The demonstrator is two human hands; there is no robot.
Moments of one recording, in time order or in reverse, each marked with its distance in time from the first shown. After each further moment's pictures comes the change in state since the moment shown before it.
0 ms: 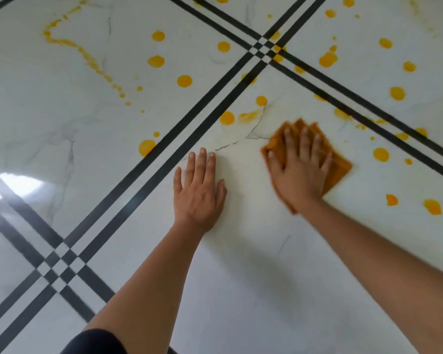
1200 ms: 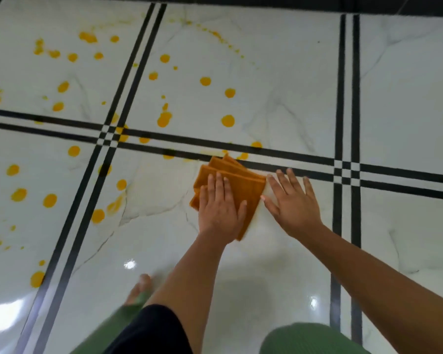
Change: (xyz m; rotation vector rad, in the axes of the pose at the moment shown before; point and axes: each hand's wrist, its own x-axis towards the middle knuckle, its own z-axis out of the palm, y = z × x) left_hand 0.062 0.292 0.023 0.226 -0.304 0.394; right_hand -0.016 0.246 -0.097 -0.046 -0.226 0.125
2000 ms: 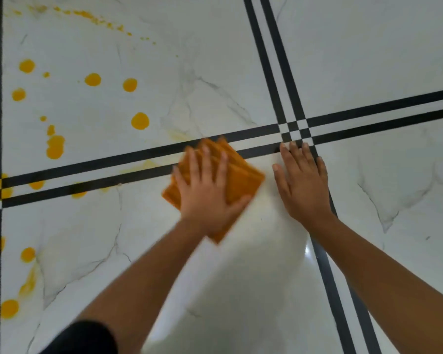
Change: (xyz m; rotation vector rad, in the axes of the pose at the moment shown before) left_hand 0.066 0.055 0.027 0.221 -0.016 0.400; right_hand -0.021 0.071 0.042 0.319 0.239 0.508
